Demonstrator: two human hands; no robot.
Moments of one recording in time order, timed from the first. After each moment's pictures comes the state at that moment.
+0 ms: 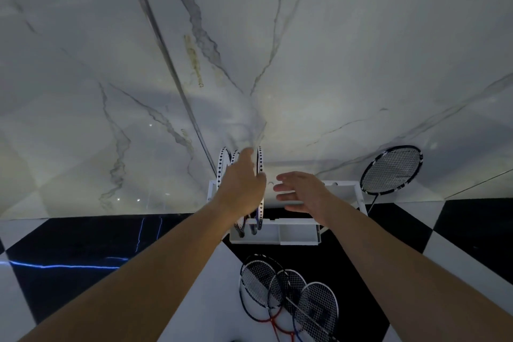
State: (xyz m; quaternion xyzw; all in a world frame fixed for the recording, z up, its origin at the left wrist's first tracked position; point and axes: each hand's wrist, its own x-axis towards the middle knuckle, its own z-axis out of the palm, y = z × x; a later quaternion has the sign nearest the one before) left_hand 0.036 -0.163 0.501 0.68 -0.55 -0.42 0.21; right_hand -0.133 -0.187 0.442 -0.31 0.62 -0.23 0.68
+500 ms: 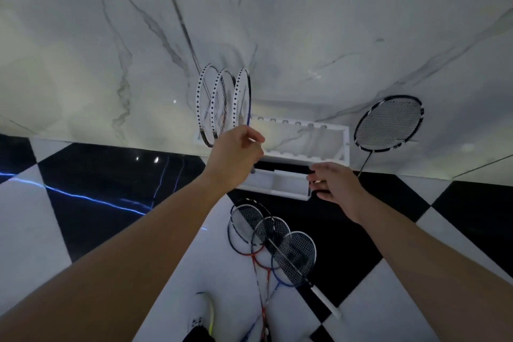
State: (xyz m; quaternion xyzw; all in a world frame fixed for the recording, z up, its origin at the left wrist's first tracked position) left_hand -0.041 -0.039 0.452 0.72 -0.45 -0.42 0.32; right_hand -0.275 -0.063 0.387 -0.35 0.66 -0.21 0.63
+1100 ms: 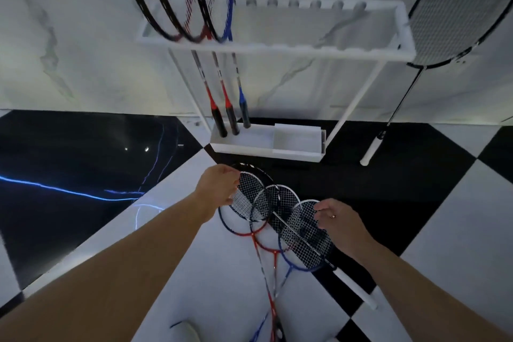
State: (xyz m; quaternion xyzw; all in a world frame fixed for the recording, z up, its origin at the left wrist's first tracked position) left_hand -0.014 0.035 0.081 0.77 -0.24 -0.54 0.24; right_hand -0.298 0.067 0.032 -0.49 0.69 -0.08 0.53
